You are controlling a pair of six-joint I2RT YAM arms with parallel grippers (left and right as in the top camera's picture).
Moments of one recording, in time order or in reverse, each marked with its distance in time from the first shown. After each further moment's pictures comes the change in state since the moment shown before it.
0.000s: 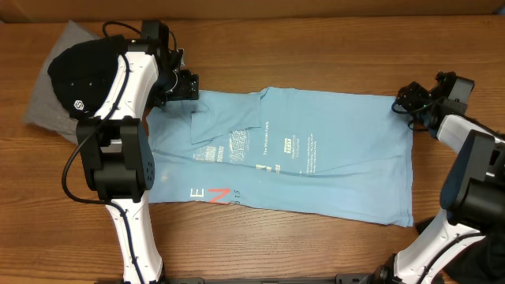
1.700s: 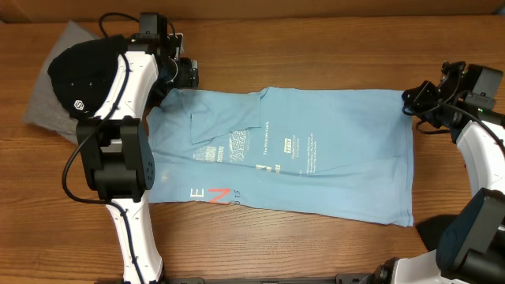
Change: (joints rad) left arm -0.001 0.009 0.009 0.185 0.008 -0.009; right arm 0.007 -0.370 0.012 -0.453 -0.241 -0.074
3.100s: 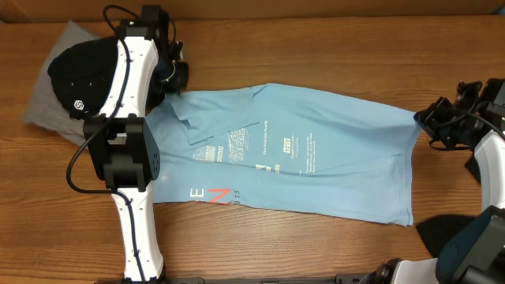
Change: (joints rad) left arm -0.003 0.120 0.316 -0.499 -0.090 0.082; right arm -0.109 -0.077 0.000 -0.271 -0.007 -0.003
